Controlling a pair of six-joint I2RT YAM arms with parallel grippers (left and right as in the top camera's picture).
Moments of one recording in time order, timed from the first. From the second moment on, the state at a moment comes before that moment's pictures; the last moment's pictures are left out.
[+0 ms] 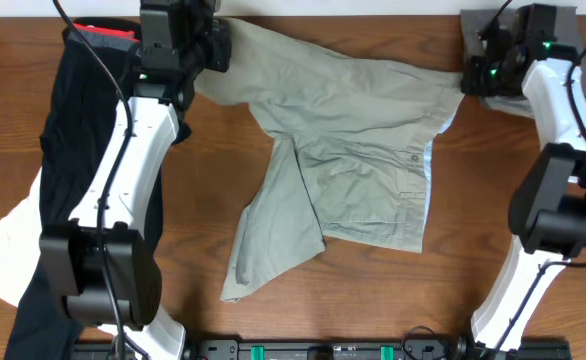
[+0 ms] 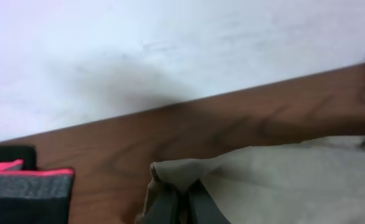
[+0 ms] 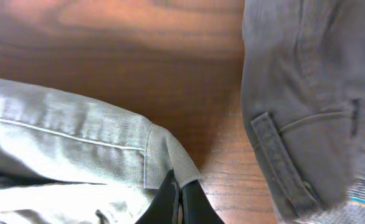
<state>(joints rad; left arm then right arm) -0.11 1.80 1.53 -0.22 0.15 0.06 -0.17 2.19 1.88 -0.80 -0.29 -0.04</state>
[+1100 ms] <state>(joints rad) -0.08 2.15 1.53 0.24 -0.03 0.02 -0.11 2.38 1.87 -0.19 -0.27 -0.03</state>
